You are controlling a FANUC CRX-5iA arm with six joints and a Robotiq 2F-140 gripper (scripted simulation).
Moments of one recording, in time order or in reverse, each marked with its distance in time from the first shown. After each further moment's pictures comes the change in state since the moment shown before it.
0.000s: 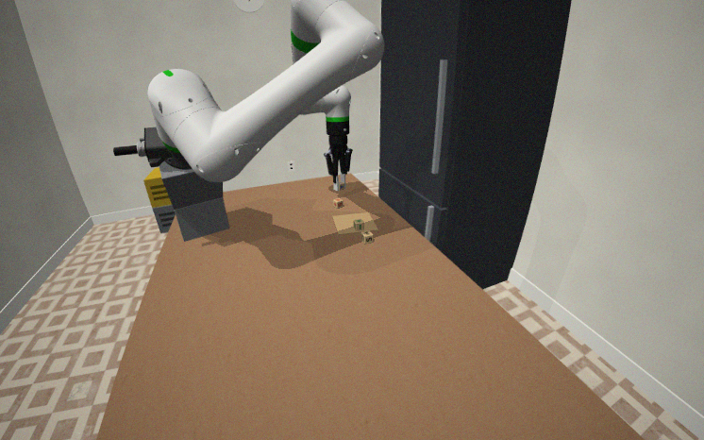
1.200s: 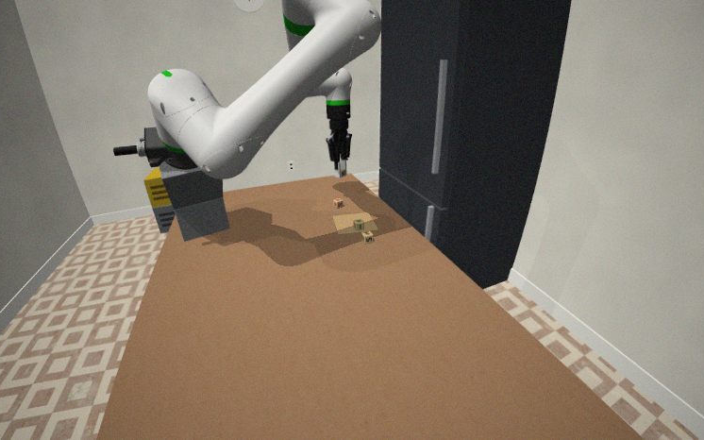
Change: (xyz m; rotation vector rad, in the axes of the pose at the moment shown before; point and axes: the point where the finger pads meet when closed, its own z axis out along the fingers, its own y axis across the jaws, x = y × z) arm 0.015 0.004 -0.065 0.003 0.005 -0.199
